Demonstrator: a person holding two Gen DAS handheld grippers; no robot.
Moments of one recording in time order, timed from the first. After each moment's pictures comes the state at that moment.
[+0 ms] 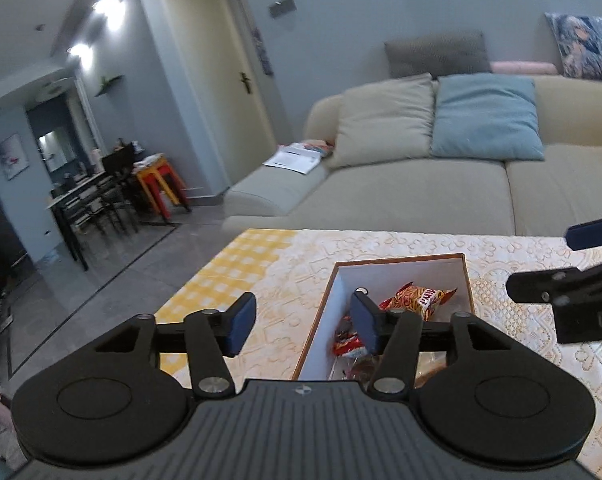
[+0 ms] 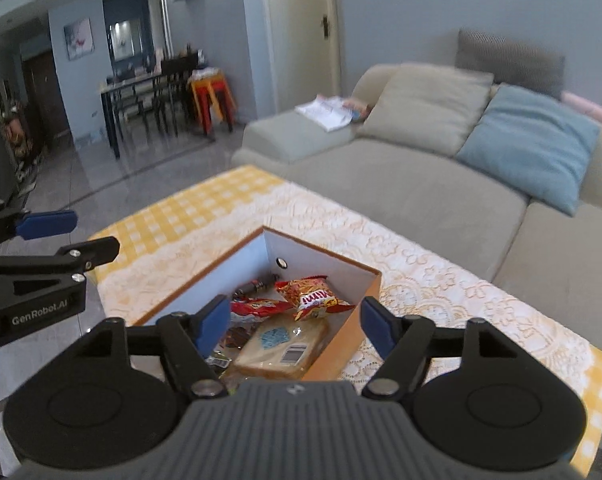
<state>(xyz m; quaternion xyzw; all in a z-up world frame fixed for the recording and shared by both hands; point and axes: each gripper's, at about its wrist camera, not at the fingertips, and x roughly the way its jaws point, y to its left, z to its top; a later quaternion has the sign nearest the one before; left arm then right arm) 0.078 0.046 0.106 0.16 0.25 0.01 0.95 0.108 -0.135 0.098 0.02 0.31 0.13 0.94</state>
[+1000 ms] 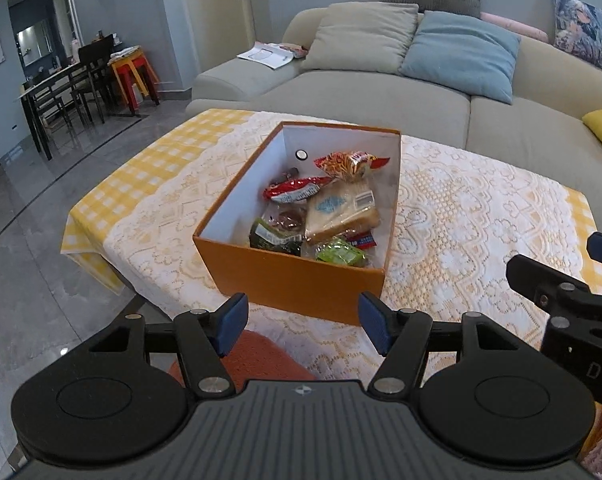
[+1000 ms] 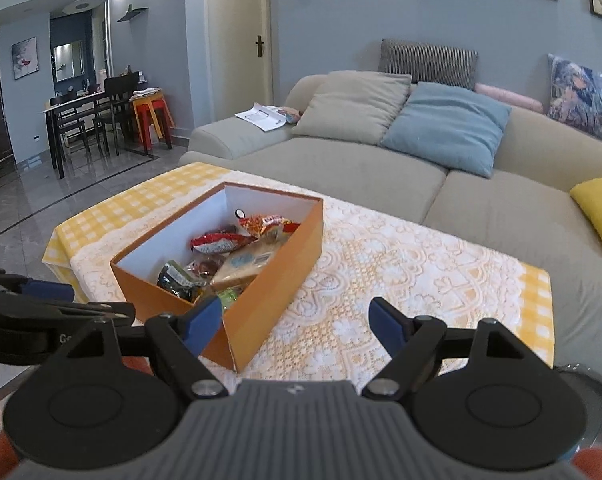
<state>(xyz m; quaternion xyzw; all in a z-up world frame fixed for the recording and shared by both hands) 0.002 0.043 0.038 0.08 0.39 -0.02 0.92 -0.035 -0.129 0.048 0.03 0.30 0.02 0.95</state>
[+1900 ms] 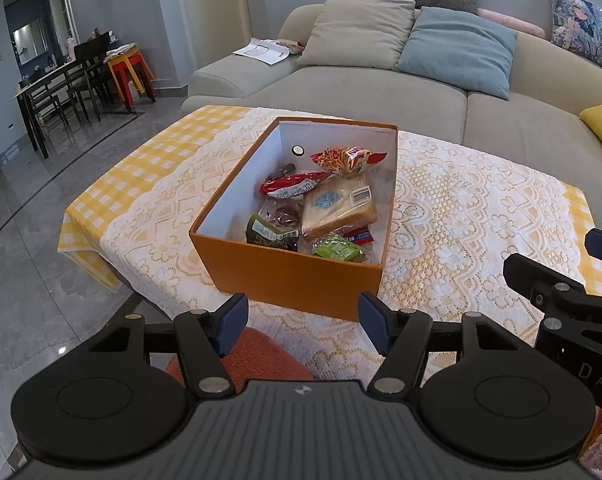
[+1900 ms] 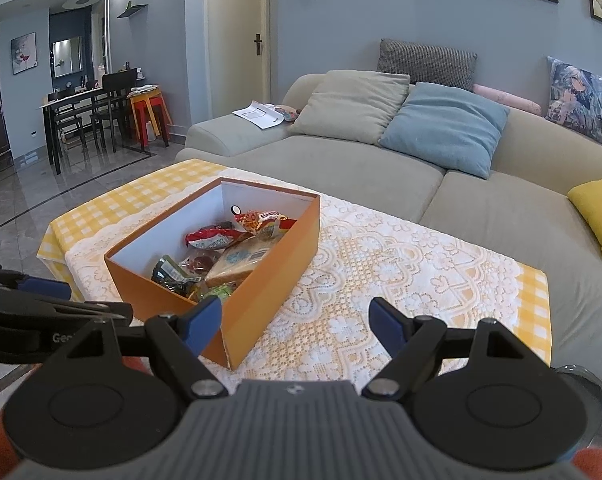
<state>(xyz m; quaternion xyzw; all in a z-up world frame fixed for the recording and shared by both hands) 0.002 0.042 0.043 0.08 0.39 -0.03 0.92 -0.037 -0.126 0.045 0.02 0.30 0.01 0.95</state>
